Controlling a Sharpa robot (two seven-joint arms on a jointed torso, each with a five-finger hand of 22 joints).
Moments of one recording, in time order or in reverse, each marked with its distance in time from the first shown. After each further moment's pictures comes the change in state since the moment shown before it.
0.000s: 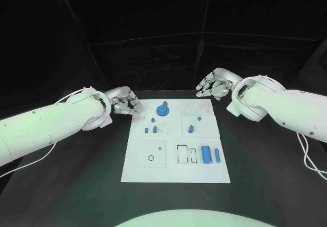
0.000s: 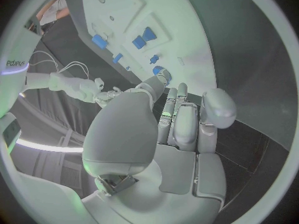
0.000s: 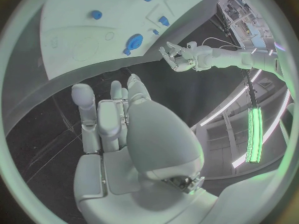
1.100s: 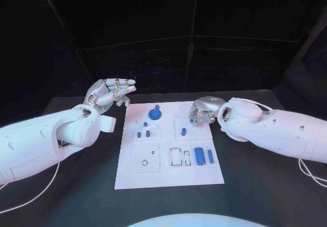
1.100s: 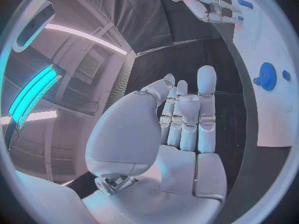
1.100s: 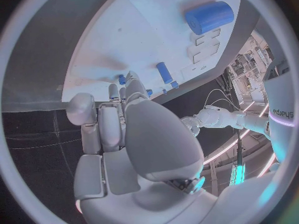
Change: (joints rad) left arm -0.026 -0.092 -0.003 0.244 1.063 -0.120 0.468; left_hand 0.025 0.046 0.019 -0.017 0.000 0.020 -0.001 0.021 -0.002 0.038 -0.002 0.078 0.029 -0.145 0.009 -0.168 -0.288 0.053 -0.170 0.006 -0.380 -0.304; right arm -0.092 -0.006 -0.046 0.066 -0.494 0.093 -0.062; right_hand 0.059 -0.004 -0.004 -0.002 -0.019 0.017 0.018 -0.070 -0.004 0.001 0.034 -0.236 -0.303 0.015 0.018 0.102 0.138 0.000 0.123 0.013 0.126 0.186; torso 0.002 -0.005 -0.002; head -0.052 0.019
